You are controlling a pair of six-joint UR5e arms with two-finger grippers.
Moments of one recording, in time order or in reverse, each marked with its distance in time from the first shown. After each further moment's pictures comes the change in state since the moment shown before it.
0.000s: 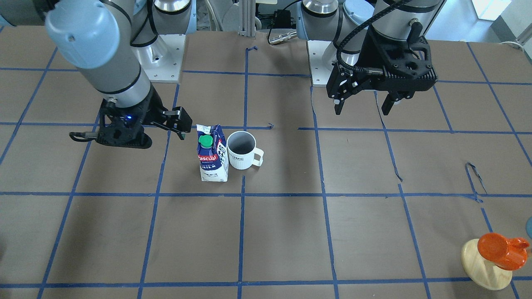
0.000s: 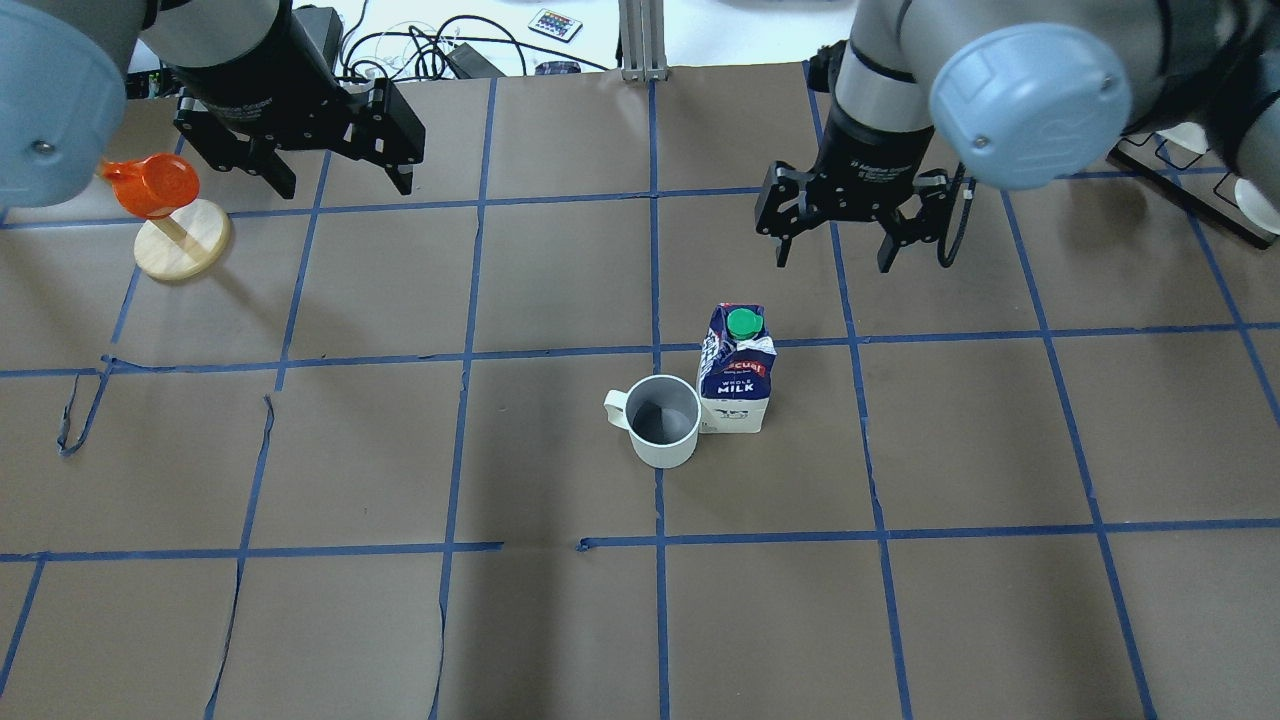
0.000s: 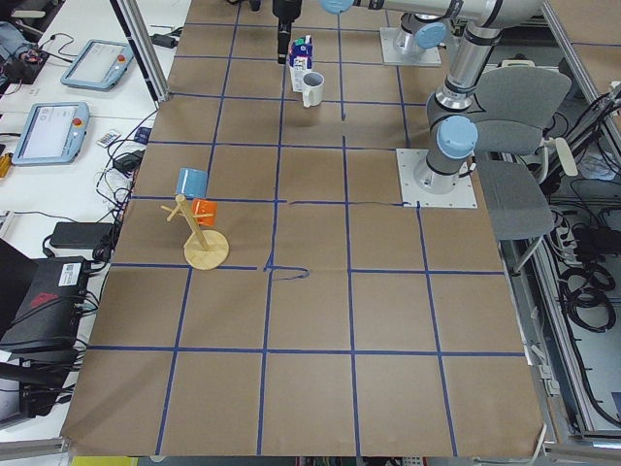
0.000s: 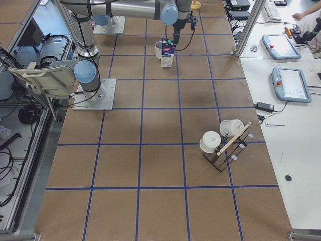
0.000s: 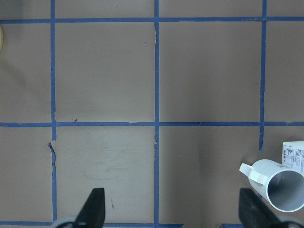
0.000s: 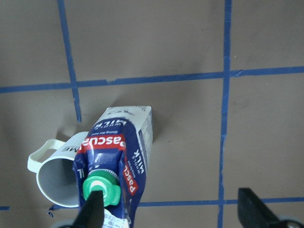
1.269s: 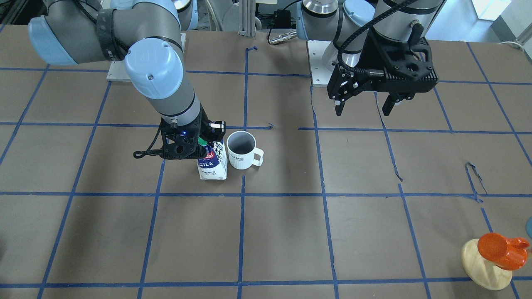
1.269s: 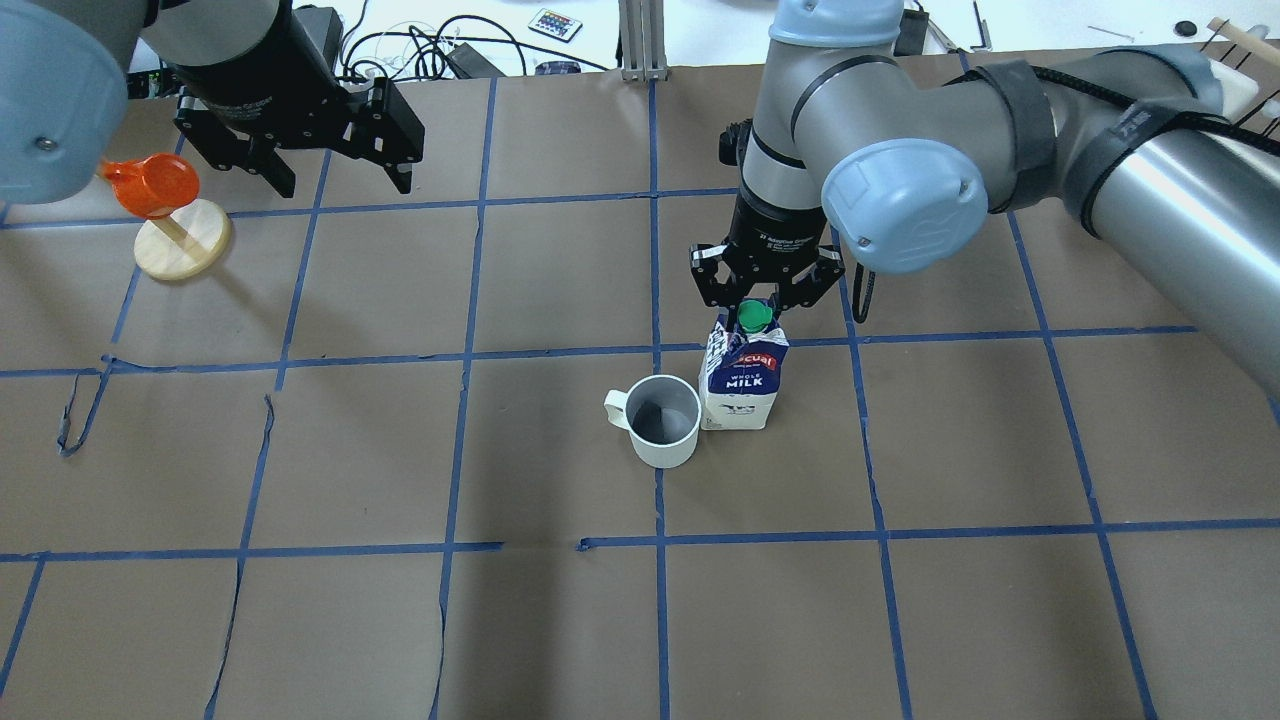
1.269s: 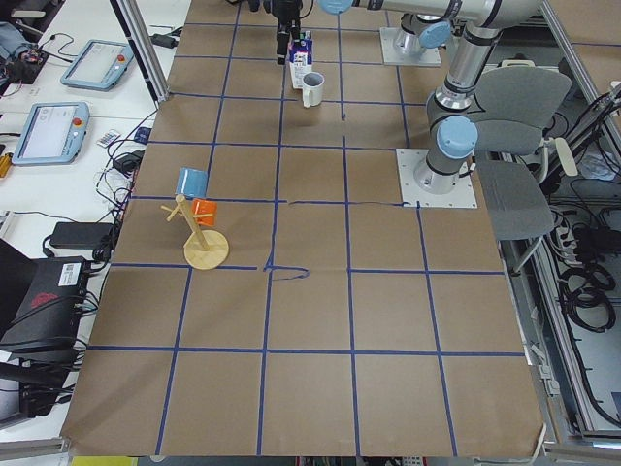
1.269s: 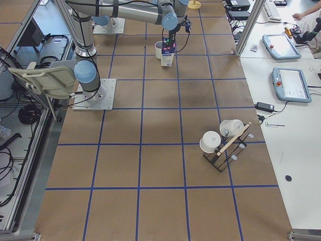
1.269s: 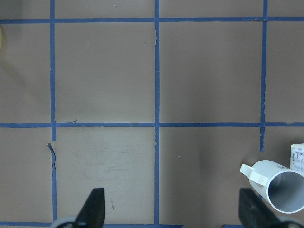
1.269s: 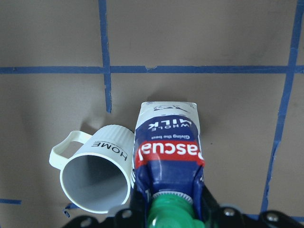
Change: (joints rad) left arm 0.002 -0.003 0.002 0.000 0.000 0.002; right arm 0.145 0.089 0.100 -0.160 0.065 0.022
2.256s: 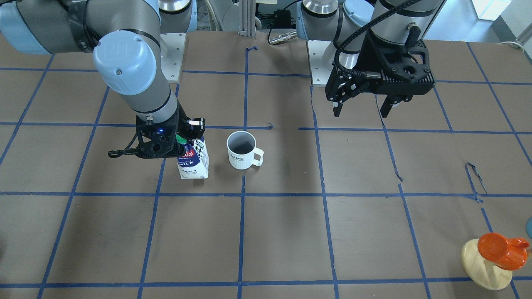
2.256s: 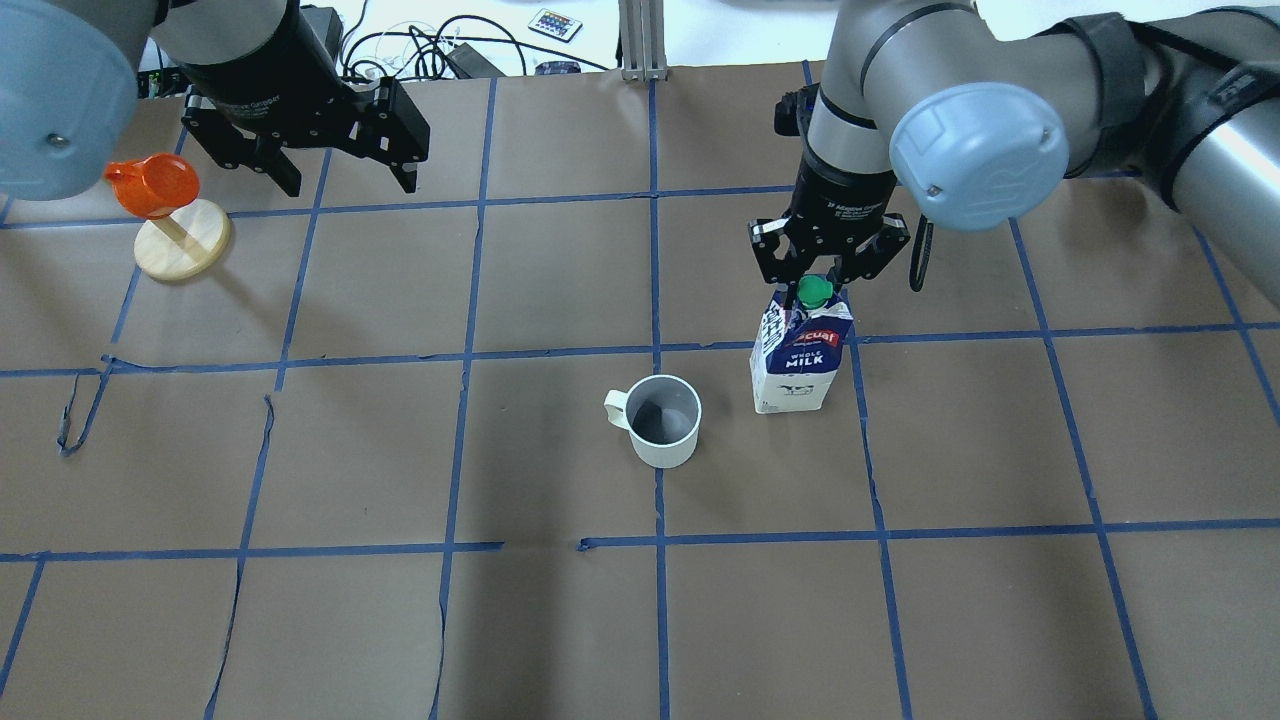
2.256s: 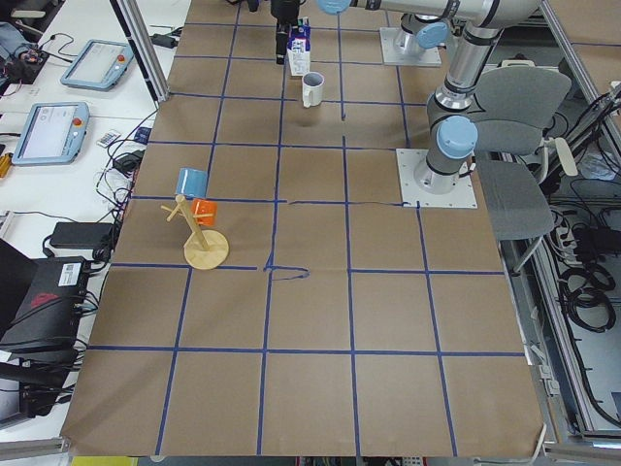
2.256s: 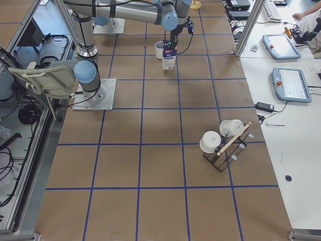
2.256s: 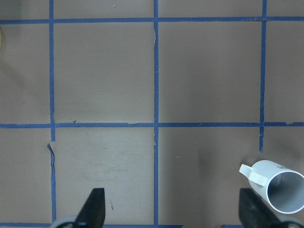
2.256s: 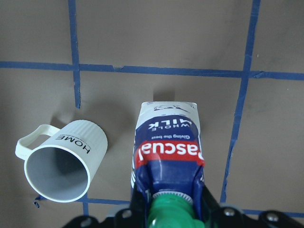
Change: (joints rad) left arm -0.006 -0.009 0.003 0.001 -0.001 -0.001; right arm -0.059 -0.028 -0.018 0.073 -0.050 -0.103
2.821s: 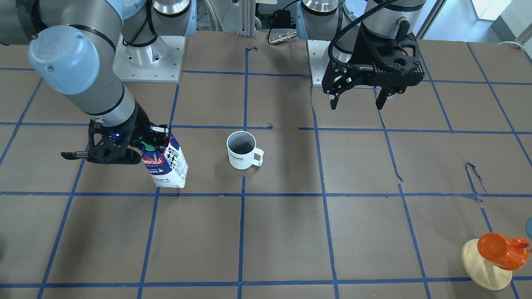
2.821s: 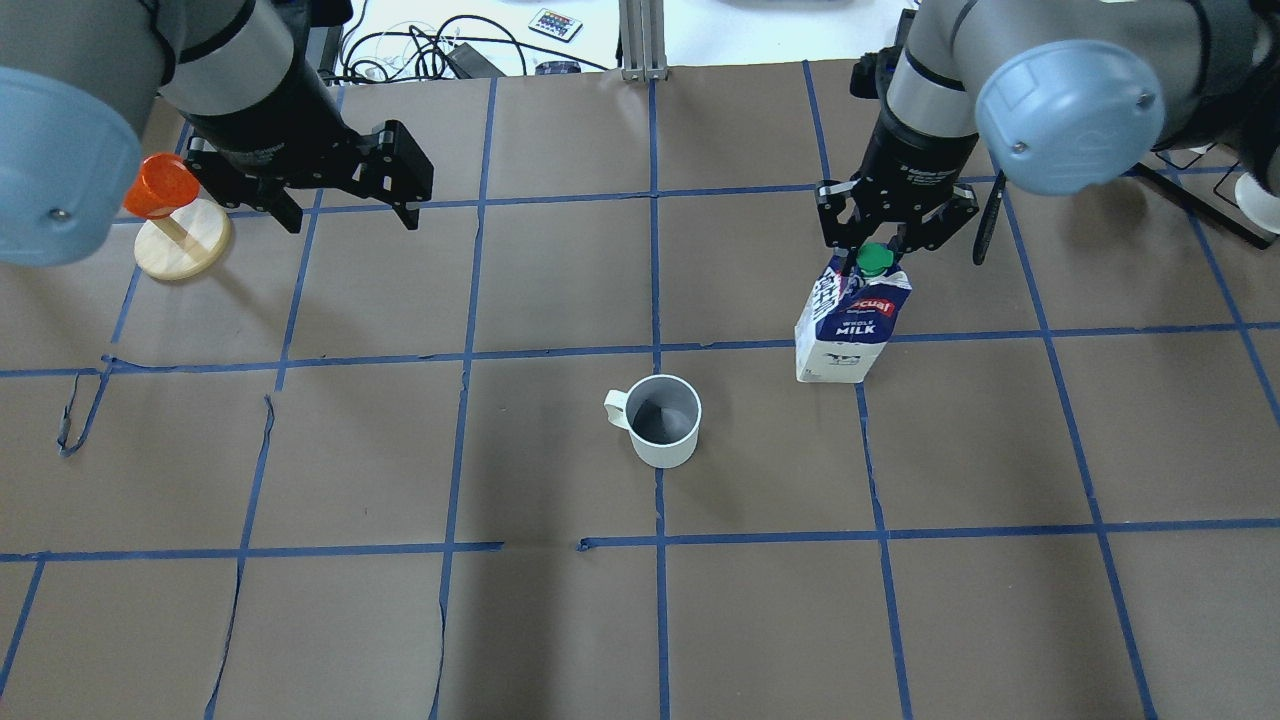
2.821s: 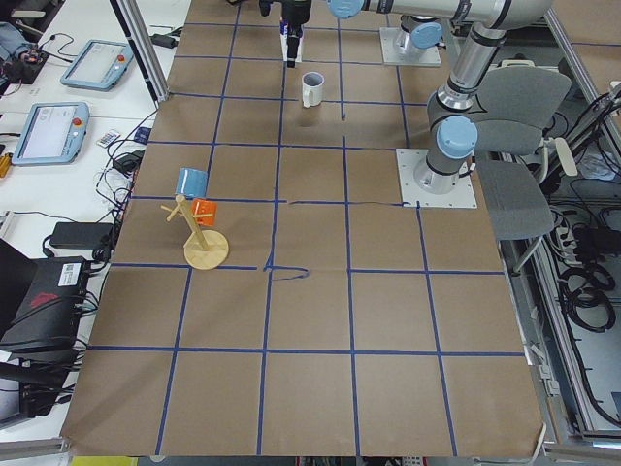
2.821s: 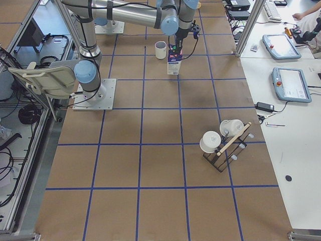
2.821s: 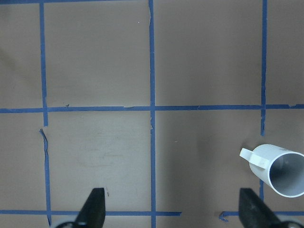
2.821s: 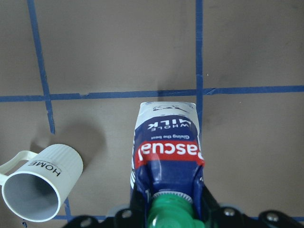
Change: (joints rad) left arm -0.001 0.038 -0.047 0.006 0.010 -0.008; right arm -0.106 -0.011 -0.026 0.005 -0.005 -0.028
